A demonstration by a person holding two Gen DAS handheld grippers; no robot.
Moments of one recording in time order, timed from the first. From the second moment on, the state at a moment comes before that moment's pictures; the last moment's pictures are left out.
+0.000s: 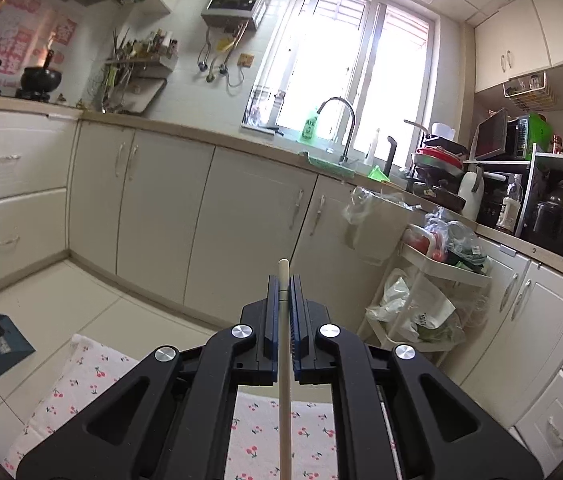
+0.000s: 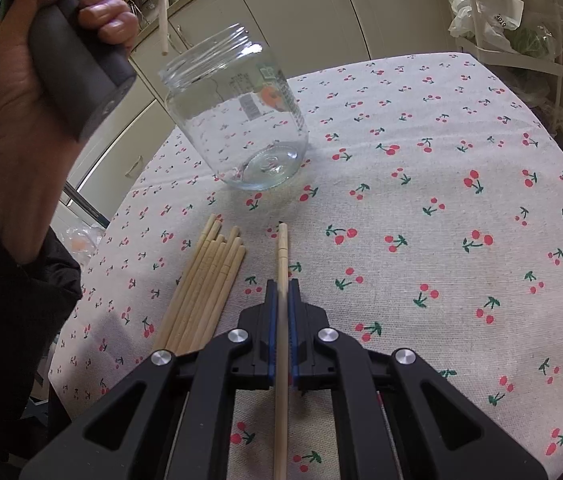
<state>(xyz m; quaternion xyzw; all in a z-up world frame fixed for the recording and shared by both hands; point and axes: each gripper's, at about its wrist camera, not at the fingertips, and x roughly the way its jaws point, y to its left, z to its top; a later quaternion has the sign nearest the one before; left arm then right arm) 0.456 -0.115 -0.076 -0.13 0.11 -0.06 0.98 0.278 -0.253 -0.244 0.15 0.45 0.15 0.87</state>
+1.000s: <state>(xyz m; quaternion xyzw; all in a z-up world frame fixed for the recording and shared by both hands) 0.384 -0.107 -0.124 0.00 0.20 -0.09 0.98 0.286 -0.223 -0.235 0.04 0.48 0.13 0.87</state>
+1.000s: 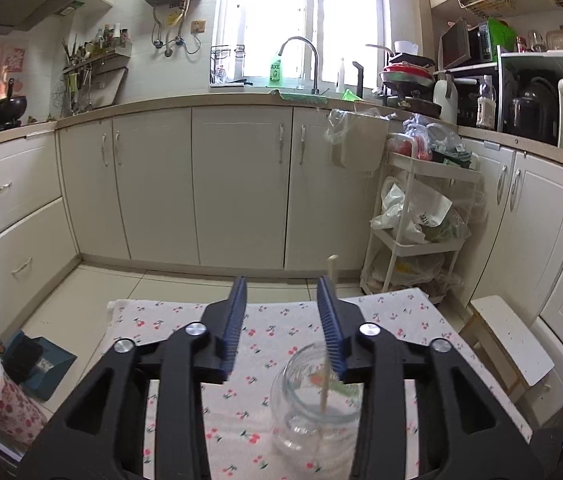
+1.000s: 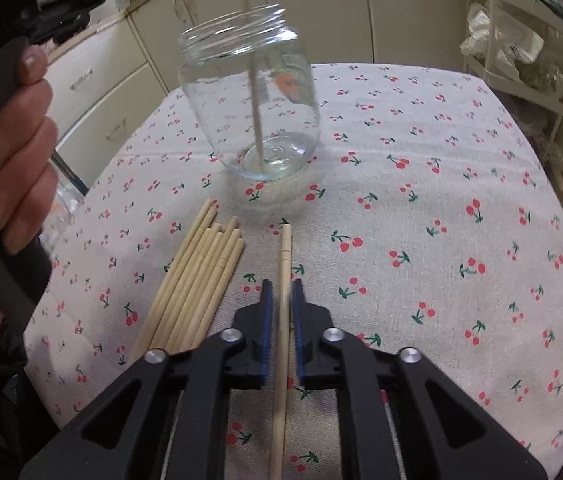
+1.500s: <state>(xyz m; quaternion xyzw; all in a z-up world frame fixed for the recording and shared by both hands) 0.331 -0.071 -0.121 0.04 0.25 -0.04 0.97 0.278 -0.212 -0.238 0.01 0.49 0.11 0.87</state>
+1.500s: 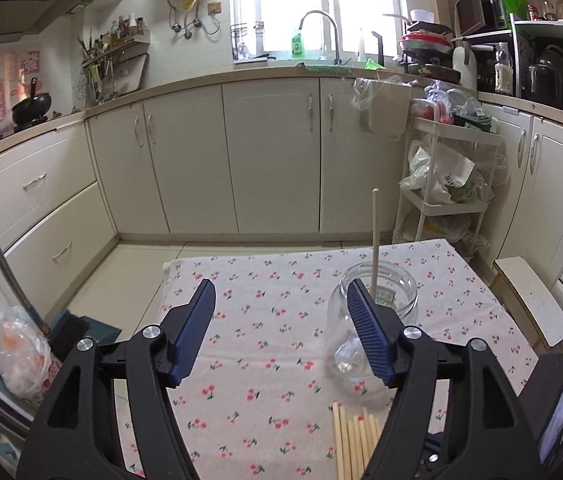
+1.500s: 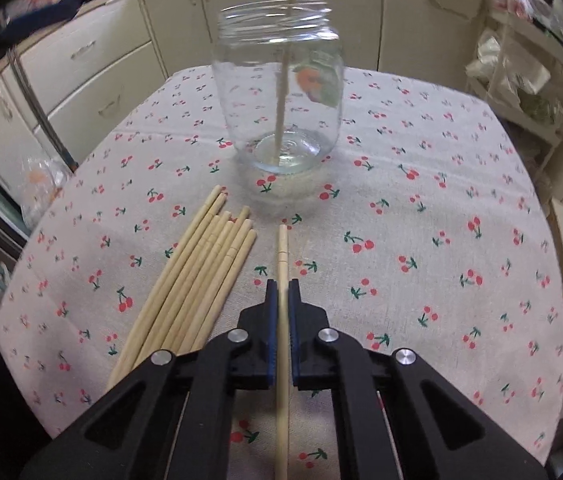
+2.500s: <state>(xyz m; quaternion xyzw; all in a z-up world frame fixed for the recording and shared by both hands) 0.324 -0.014 -0.205 -0.05 0.36 -0.01 0.93 0.335 -0.272 -0.099 0.29 0.20 0.12 0.93</state>
